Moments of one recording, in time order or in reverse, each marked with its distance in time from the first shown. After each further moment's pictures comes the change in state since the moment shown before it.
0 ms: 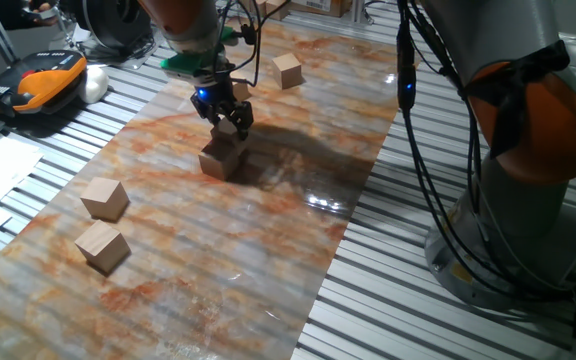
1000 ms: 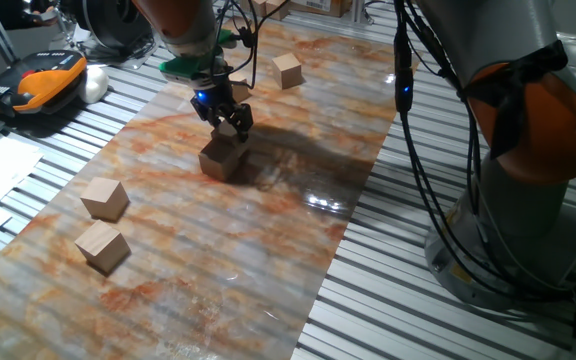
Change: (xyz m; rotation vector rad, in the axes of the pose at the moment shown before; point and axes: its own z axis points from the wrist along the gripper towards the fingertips) arm 0.001 -0.001 0.004 0.017 -0.013 0.010
